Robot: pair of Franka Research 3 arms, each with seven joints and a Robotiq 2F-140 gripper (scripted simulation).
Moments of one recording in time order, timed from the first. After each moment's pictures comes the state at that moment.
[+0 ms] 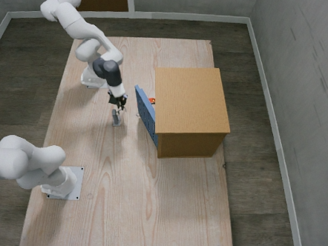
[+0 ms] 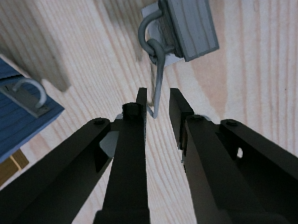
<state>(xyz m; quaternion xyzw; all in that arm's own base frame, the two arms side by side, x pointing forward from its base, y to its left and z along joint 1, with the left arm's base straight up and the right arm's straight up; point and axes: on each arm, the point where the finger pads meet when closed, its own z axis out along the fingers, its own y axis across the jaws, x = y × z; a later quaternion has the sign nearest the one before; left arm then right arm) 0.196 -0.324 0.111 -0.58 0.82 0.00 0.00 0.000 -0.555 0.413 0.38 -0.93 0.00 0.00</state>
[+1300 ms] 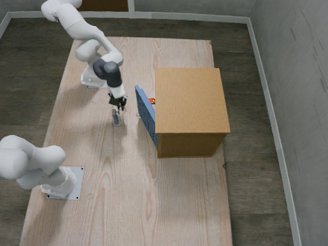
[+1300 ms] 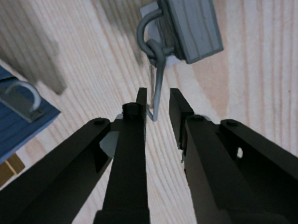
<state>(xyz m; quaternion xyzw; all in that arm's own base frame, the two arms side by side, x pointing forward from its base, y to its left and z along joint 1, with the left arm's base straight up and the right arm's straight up) 0.195 -0.325 0.103 -0.58 0.82 0.00 0.00 0.000 -0.555 0.413 0.38 -0.93 0.00 0.00</state>
